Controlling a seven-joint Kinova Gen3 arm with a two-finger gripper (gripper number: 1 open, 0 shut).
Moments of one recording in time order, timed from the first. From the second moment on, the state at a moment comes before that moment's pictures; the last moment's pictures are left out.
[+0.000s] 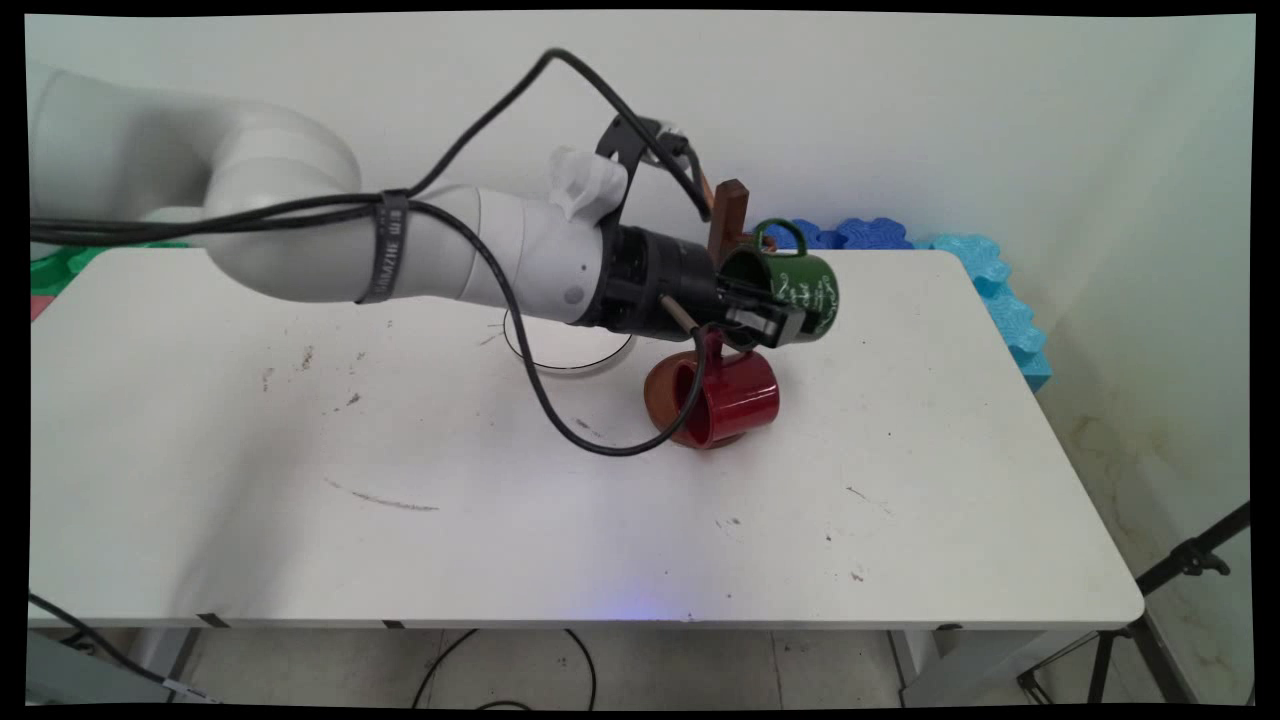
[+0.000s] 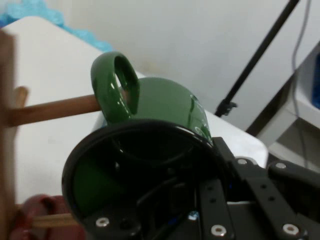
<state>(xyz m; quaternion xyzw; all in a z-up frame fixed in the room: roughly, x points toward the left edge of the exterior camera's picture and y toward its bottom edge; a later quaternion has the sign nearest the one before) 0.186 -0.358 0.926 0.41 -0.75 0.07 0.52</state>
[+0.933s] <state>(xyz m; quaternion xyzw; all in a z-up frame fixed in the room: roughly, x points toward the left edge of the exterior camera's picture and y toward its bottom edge) 0.228 -0.307 0.975 0.35 -0.80 0.05 0.49</state>
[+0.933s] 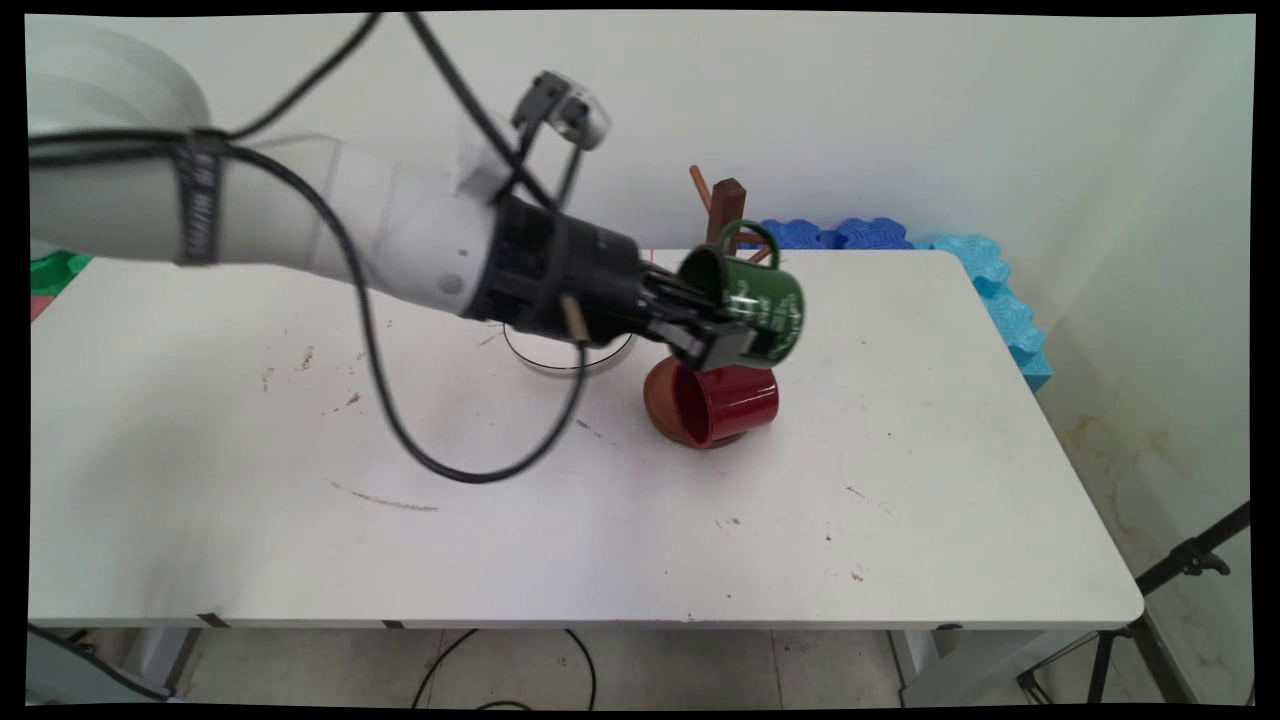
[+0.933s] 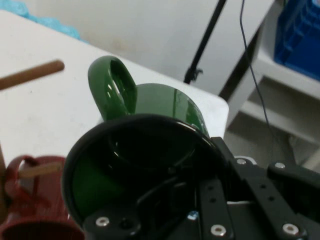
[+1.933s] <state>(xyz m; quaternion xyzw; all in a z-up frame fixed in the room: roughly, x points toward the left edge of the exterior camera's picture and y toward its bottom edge) 0.308 -0.314 1.013 0.28 -0.90 0.10 0.33</state>
